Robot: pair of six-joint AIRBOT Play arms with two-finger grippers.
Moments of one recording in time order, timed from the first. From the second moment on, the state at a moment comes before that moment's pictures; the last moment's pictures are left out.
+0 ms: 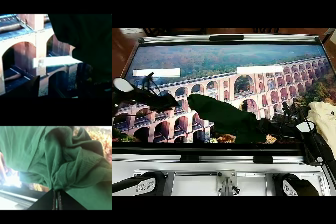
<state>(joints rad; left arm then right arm) 0.03 -1.31 1.11 1.05 -1.21 -1.49 -0.04 -0.96 0.47 -0.64 0.92 1.33</state>
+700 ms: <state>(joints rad) -0.21 -1.48 0.99 0.90 -0.91 -1.52 -0.04 -0.96 0.47 -0.64 0.93 1.33</state>
